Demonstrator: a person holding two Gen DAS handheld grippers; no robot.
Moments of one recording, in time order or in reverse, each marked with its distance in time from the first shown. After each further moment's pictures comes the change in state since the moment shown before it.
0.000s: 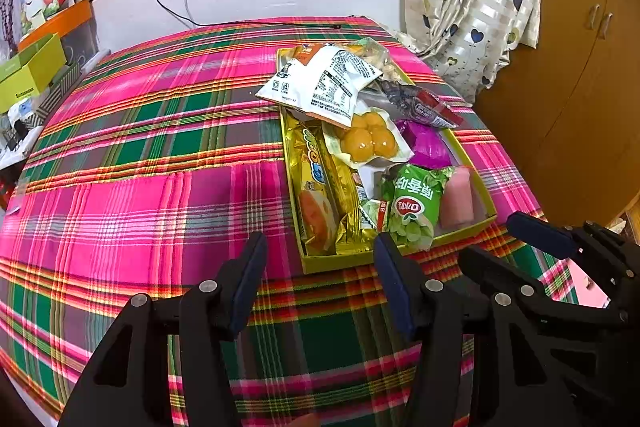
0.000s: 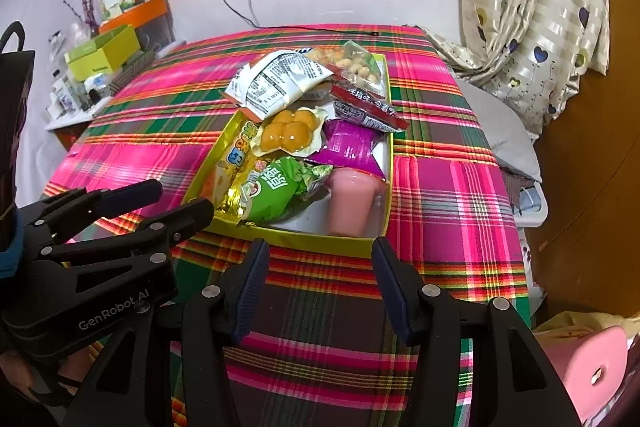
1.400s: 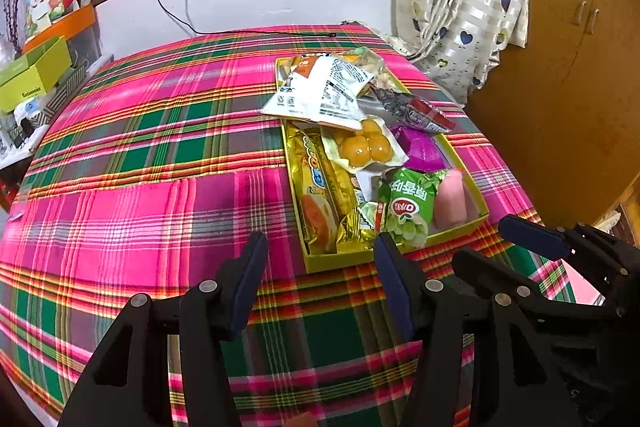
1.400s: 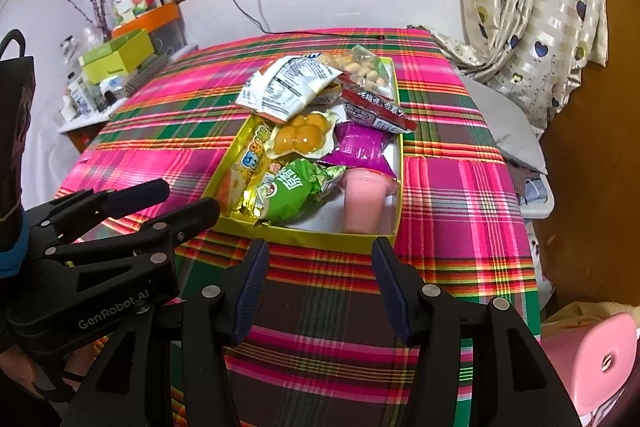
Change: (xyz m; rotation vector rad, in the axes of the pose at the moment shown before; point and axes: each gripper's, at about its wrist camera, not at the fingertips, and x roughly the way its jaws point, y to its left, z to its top) left arm -0.015 0.004 -0.007 0.025 -0.027 -0.019; right arm -0.018 0.002 -0.017 0.008 -0.015 0.039
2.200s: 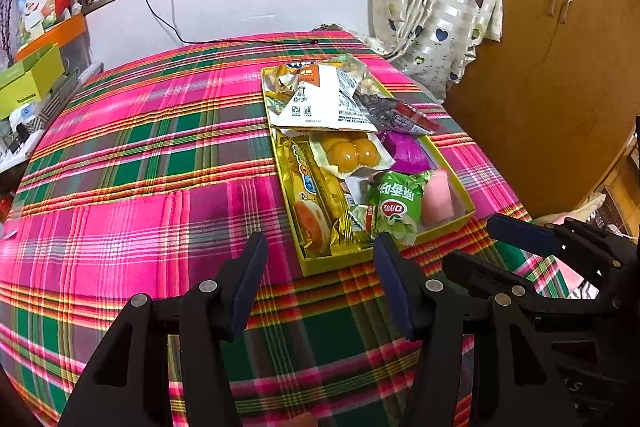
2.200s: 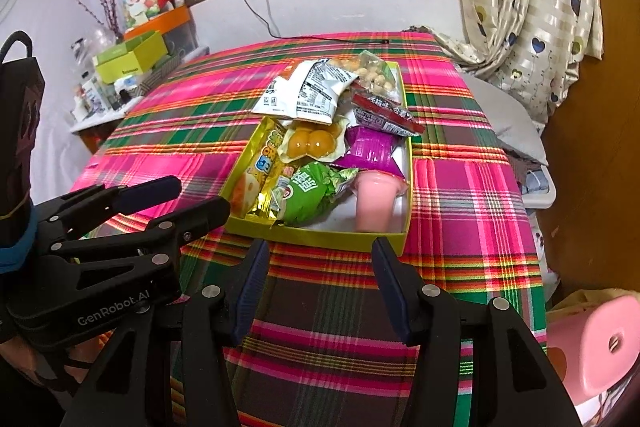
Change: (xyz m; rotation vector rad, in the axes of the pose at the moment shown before) left arm -0.016 0.009 -0.002 0.059 -0.020 -0.062; right arm -0.029 0.007 -0.019 0.007 -0.012 0.031
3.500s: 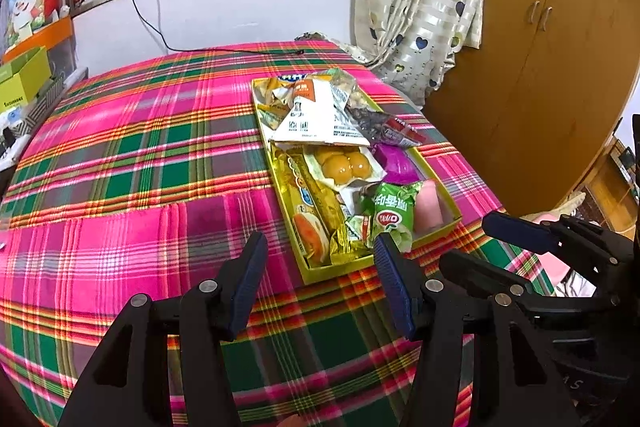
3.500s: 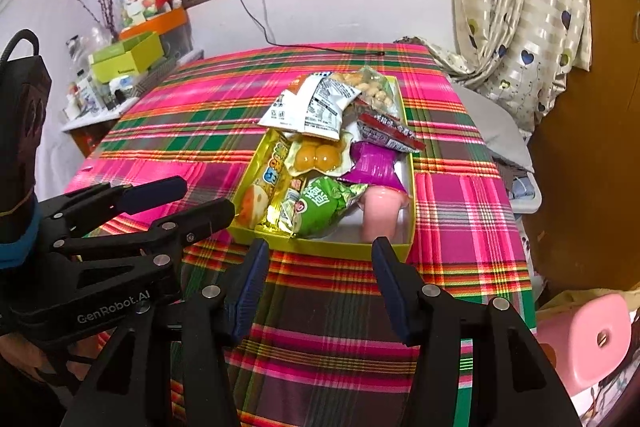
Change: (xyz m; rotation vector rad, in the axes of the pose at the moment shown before) left arm -0.011 0.018 0.002 0.017 -0.020 -0.093; right arm -0.012 0.020 0.003 -0.013 -0.017 -0.058
